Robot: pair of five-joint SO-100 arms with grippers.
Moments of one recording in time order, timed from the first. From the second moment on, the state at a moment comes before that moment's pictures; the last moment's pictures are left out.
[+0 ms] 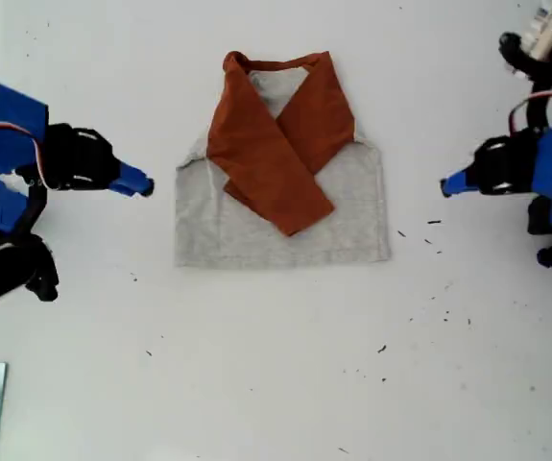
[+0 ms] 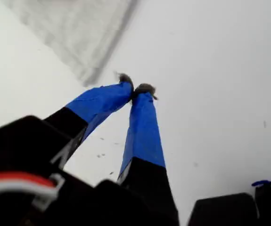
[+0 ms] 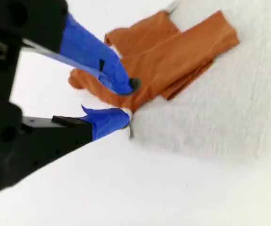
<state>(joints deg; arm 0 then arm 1) -13.4 136.2 125.2 69.3 14.1 19.3 160.0 135.4 84.2 -22.7</state>
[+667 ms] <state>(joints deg) -5.4 111.8 126.8 54.0 16.0 10.5 106.3 108.0 76.5 -20.9</state>
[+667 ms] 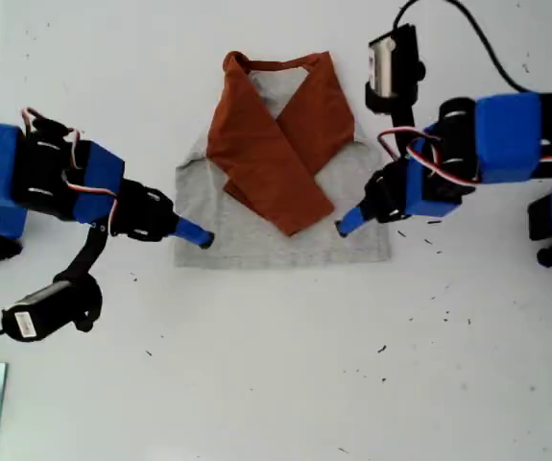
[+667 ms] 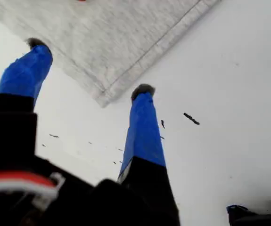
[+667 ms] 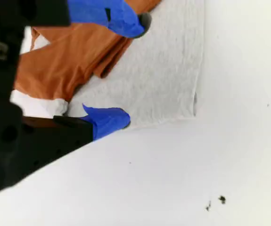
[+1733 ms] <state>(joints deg) 12.8 100.9 112.8 50.0 11.9 -9.8 117.6 110.8 66.1 -18.3</state>
